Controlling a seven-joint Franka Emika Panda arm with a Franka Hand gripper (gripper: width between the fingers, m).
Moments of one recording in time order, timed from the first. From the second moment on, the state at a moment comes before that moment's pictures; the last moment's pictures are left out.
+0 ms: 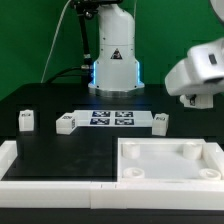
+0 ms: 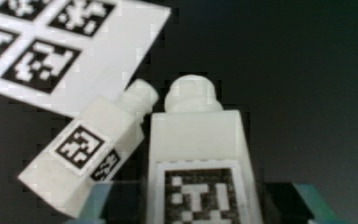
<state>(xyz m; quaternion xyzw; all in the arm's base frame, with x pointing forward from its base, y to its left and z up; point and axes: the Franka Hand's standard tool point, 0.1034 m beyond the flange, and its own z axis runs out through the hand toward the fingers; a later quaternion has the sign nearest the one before) 0.398 0.166 0.078 0.91 0.15 -0.39 0.07</state>
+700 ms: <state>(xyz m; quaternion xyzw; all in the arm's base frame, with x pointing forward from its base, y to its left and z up) 0.444 0.134 0.107 0.99 0.13 -0.06 0.01</state>
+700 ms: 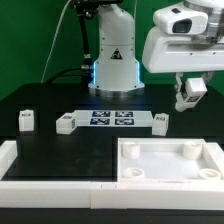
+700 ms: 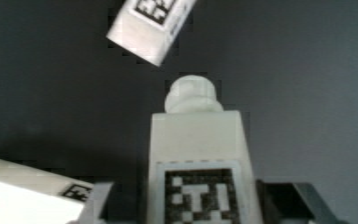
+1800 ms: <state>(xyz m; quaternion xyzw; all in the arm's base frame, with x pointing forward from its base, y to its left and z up) 0.571 0.109 0.126 0.97 0.20 0.14 -0.02</state>
